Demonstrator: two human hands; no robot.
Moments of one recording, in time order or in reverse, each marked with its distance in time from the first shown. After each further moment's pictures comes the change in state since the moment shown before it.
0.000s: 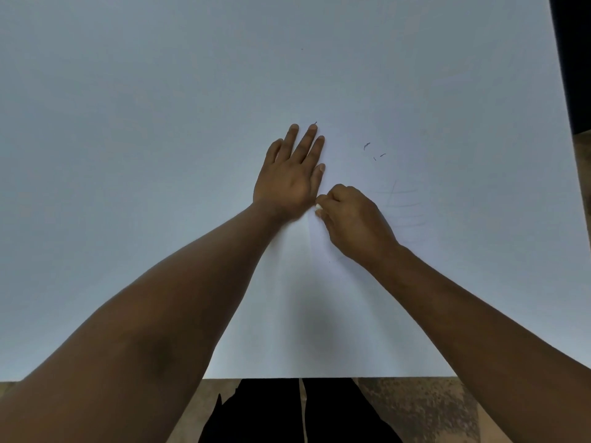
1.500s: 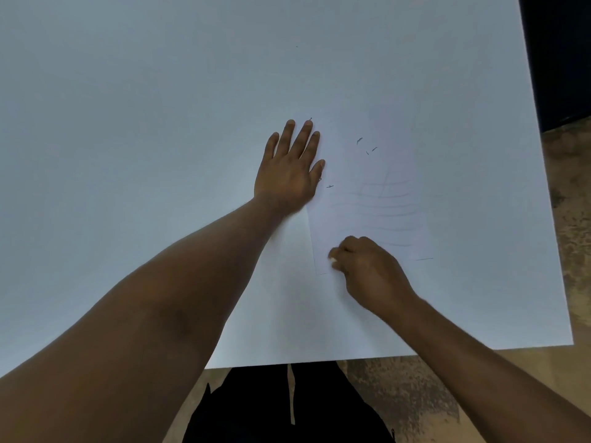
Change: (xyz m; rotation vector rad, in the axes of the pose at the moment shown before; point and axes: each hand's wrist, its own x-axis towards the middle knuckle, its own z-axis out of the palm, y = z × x) left_hand -0.003 0.003 -0.003 -0.024 -0.019 -0.017; right_hand -0.091 -0.023 -0.015 0.040 -0.241 0.123
